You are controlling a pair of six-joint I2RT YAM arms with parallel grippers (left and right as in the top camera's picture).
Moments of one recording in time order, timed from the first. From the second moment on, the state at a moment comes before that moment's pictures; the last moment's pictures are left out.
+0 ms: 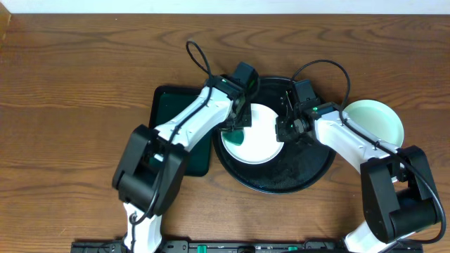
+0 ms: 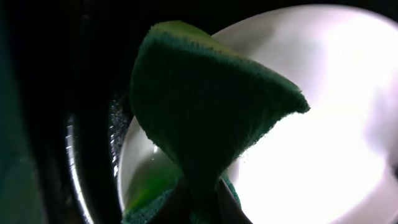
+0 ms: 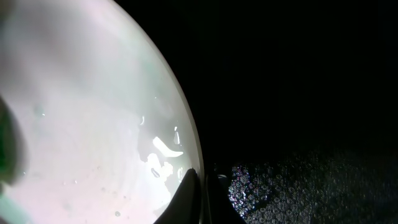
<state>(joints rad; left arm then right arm) -0.56 2.02 1.48 -0.88 0.07 -0.59 0.35 1.78 1.03 -0.53 -0.12 0.33</state>
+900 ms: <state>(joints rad) -0.58 2.09 1.51 -0.89 0.07 -0.59 0.35 1.78 1.03 -0.53 -0.12 0.33</state>
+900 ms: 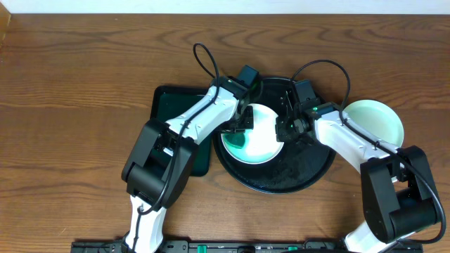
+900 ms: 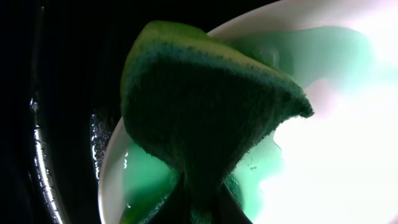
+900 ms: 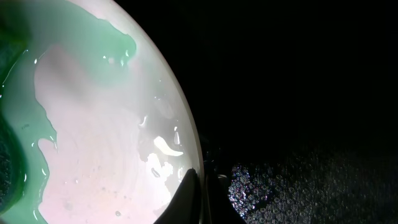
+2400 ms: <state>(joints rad) -0.59 2.10 1.51 -0.89 0.20 -0.52 0.35 1.78 1.03 -0.53 -0.08 0.32</state>
